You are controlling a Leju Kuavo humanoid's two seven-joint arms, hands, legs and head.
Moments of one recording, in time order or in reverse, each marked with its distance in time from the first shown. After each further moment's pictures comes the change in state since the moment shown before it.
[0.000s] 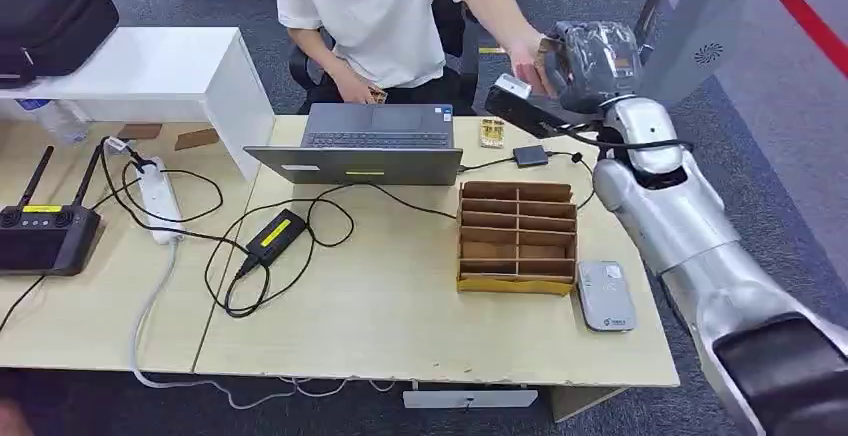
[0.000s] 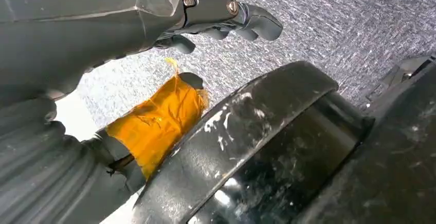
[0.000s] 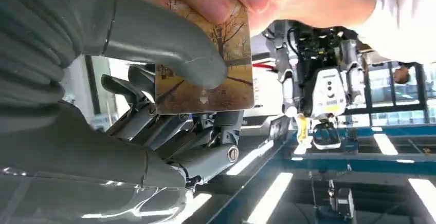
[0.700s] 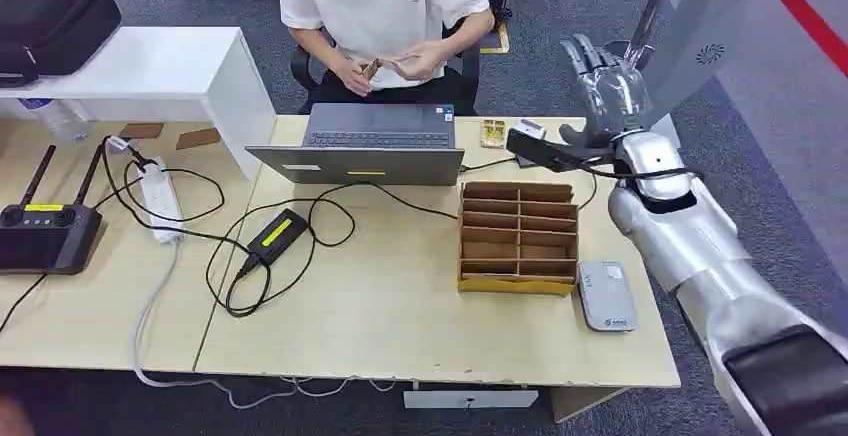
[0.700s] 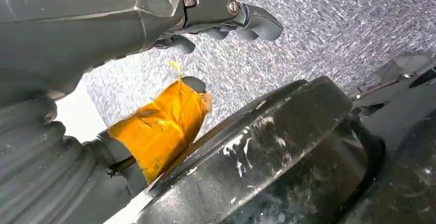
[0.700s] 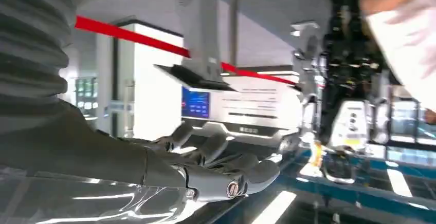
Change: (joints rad) left arm 0.019 0.016 0.031 0.000 0.168 0.001 -0.052; right arm 0.067 -0.095 0.016 0.088 0.063 -0.019 -0.019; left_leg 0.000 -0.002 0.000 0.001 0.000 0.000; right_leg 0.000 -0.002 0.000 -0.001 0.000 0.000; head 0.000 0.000
